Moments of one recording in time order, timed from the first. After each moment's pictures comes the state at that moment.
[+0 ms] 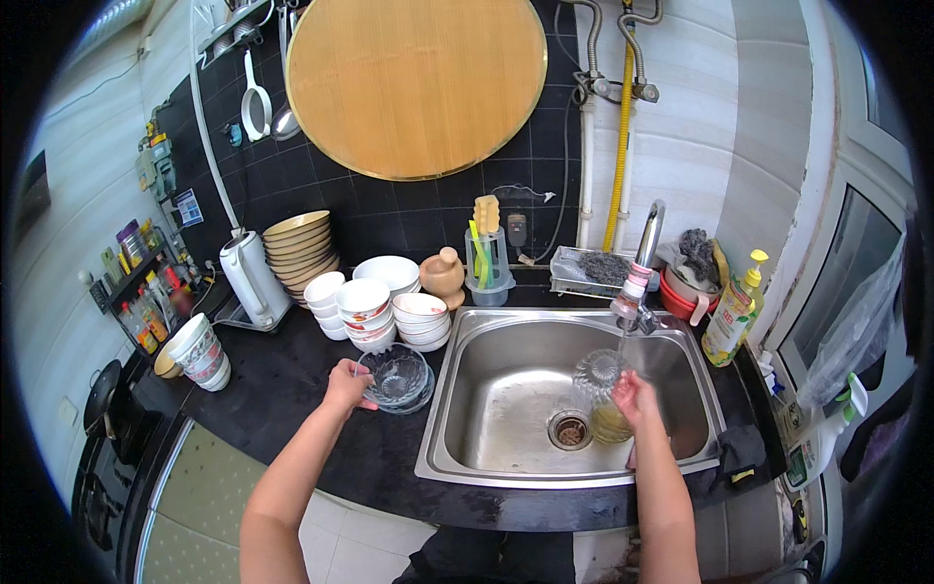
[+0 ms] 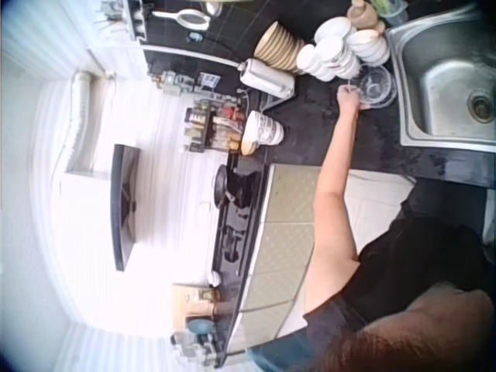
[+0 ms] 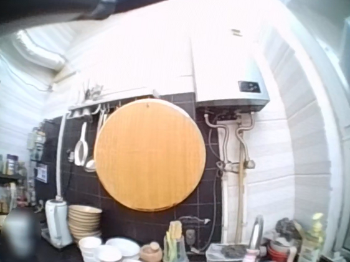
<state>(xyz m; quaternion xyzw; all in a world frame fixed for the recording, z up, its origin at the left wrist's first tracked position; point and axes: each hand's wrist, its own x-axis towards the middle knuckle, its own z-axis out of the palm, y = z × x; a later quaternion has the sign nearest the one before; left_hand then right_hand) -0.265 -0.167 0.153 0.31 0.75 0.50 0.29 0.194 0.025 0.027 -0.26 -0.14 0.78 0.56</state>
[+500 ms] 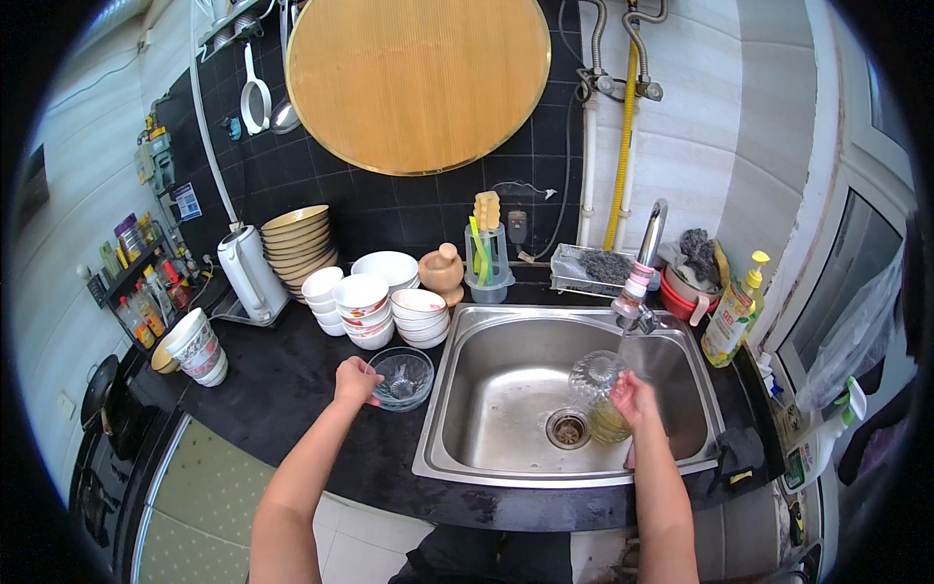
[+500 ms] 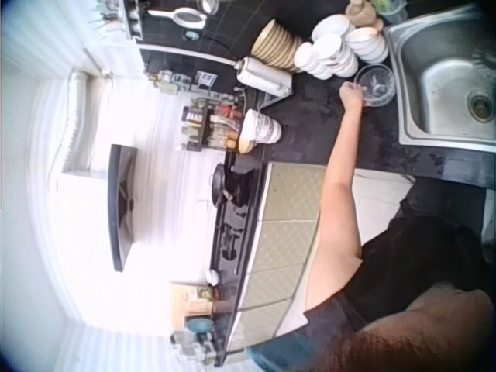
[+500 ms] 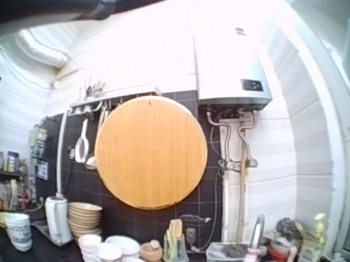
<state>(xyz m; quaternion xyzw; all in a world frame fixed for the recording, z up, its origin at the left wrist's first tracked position) -0.261 -0.149 0.139 0.32 0.81 0.43 0.23 0.194 0.022 0.029 -0.27 -0.16 0.78 0.54</state>
